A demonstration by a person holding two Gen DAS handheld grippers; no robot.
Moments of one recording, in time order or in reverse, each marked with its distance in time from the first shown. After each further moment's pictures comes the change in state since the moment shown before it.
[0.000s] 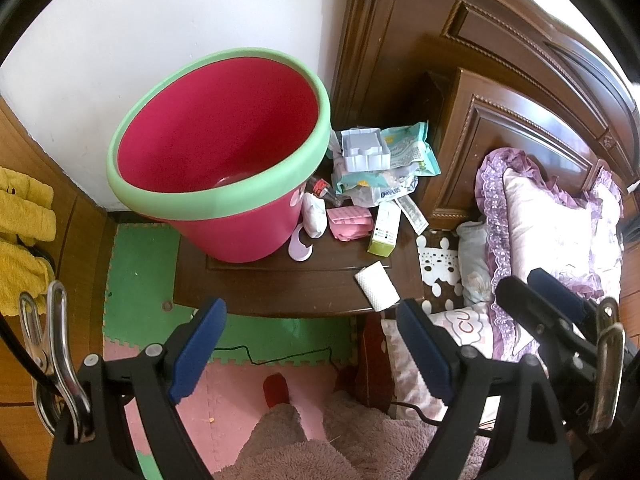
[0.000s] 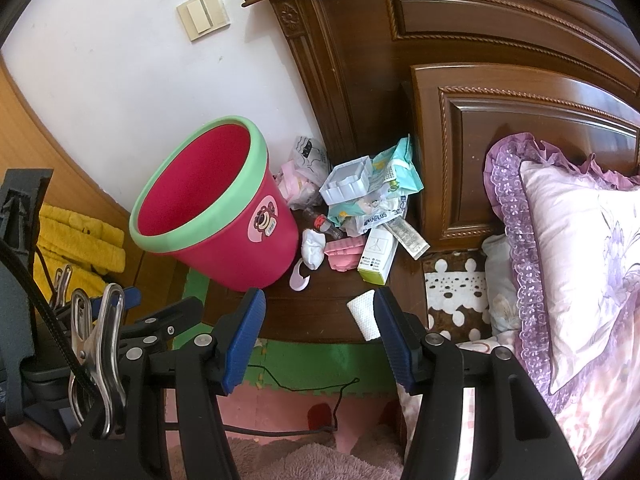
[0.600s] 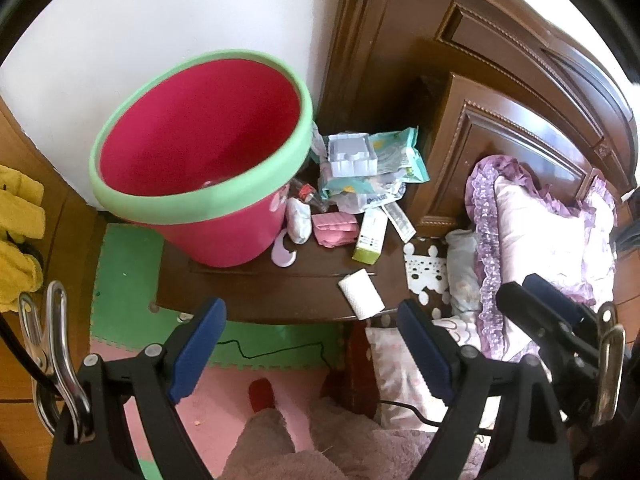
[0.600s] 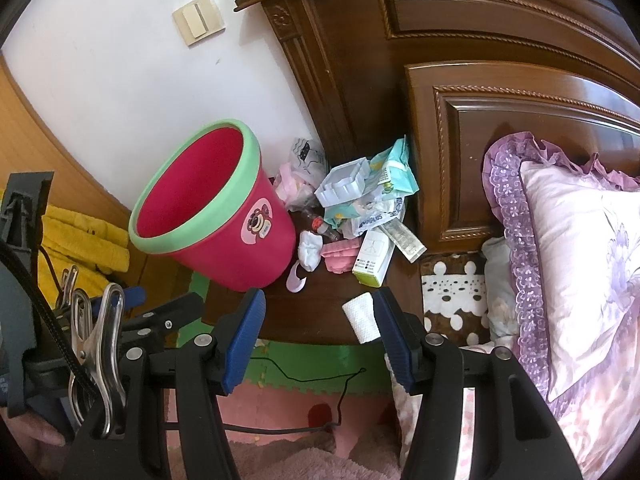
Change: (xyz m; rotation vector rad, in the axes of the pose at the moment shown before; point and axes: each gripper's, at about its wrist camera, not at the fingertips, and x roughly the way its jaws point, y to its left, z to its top) left arm 0.010 -0.019 -0.008 -0.023 -0.004 -0.046; right arm 0.002 -0.023 0.002 0.001 -0.002 0.027
